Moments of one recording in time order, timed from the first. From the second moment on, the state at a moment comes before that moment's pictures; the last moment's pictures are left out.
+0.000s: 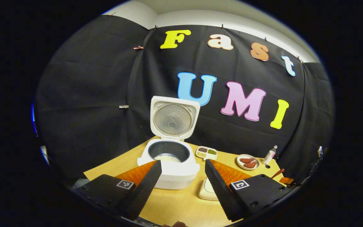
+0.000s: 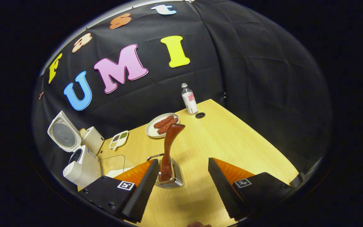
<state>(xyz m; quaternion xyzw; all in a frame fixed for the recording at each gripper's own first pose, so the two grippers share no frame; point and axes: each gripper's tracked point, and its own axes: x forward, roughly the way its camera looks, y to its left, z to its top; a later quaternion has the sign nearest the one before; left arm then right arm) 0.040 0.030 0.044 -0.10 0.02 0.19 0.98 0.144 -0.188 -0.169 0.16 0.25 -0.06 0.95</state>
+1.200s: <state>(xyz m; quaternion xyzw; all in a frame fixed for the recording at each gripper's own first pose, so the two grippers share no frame) 0.311 0.197 0.244 -0.03 -0.01 0.09 1.00 0.031 -0.133 -0.067 0.07 0.17 -0.10 0.98</state>
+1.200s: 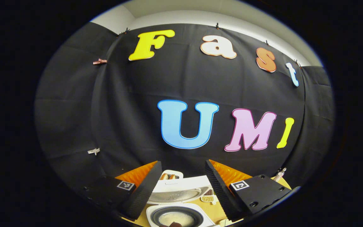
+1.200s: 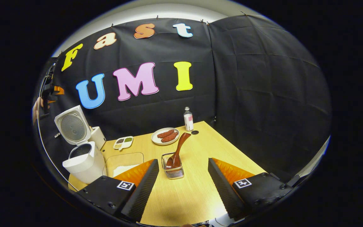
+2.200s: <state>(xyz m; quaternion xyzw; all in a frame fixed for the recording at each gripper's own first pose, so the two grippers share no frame) 0.325 0.208 0.131 -0.05 0.15 0.12 0.98 0.083 -0.072 -0.086 0.05 0.18 -0.02 0.98</state>
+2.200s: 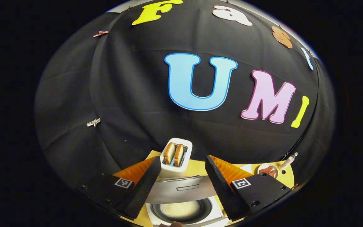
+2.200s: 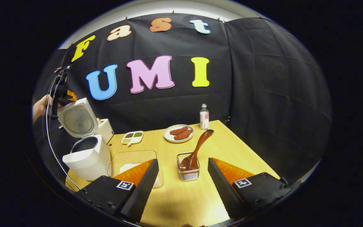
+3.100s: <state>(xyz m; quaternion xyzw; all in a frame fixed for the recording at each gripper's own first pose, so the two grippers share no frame) 0.232 0.138 -0.053 -0.05 0.20 0.18 0.96 0.102 -0.039 -0.123 0.04 0.23 0.10 0.97</state>
